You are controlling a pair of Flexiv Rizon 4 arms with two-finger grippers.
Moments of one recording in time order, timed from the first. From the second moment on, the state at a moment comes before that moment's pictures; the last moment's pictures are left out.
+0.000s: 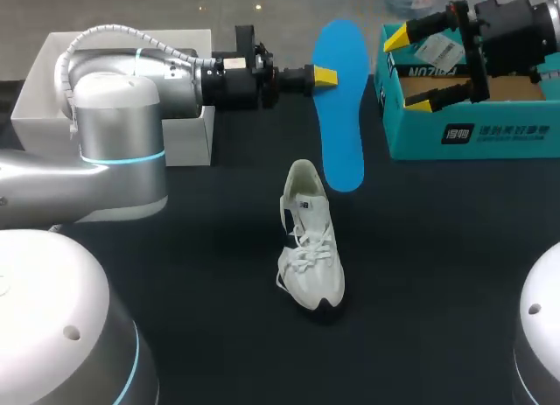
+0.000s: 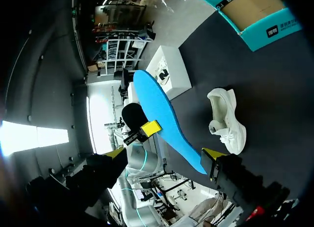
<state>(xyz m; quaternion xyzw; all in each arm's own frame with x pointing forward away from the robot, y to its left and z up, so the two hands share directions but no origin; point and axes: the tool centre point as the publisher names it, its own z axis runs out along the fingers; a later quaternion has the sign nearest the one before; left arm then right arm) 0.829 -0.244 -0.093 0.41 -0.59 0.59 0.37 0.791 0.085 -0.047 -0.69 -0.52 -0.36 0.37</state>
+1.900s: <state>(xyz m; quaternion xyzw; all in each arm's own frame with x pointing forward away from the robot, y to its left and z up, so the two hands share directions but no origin) 0.840 -0.243 -0.095 0.57 -0.47 0.46 0.50 0.816 0.145 -0.014 -0.73 -0.68 -0.05 0.00</state>
